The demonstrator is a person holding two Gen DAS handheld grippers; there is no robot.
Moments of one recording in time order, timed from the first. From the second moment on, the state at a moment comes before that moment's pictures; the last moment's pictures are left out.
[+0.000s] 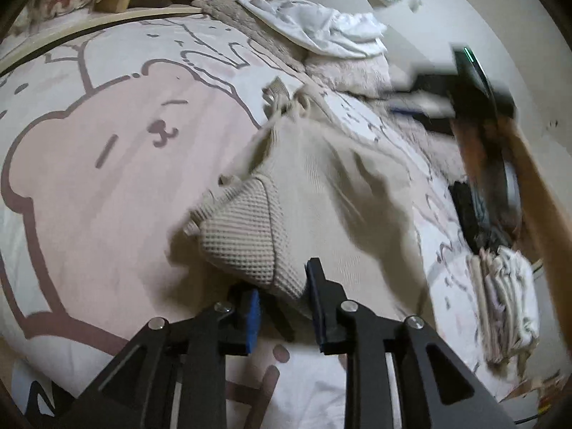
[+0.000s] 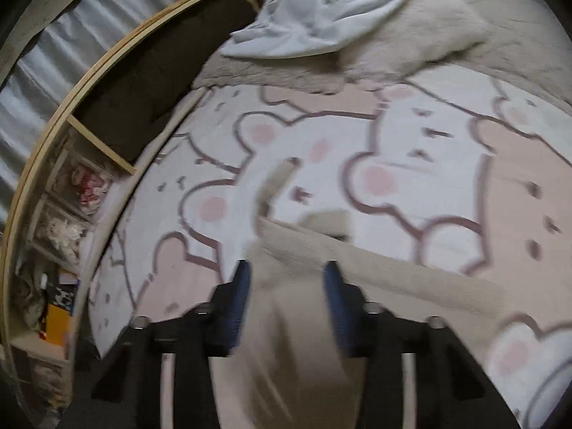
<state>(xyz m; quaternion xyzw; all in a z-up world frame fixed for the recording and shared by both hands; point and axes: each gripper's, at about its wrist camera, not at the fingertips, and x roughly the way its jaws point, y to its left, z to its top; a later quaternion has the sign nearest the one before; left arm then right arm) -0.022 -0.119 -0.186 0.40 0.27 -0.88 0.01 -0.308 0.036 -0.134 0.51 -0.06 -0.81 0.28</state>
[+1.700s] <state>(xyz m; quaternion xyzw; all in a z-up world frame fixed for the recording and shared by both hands) -0.311 -0.057 -0.207 0.50 -0.02 -0.87 0.05 -0.074 0.132 -0.236 0.48 0.03 -0.84 0.23</state>
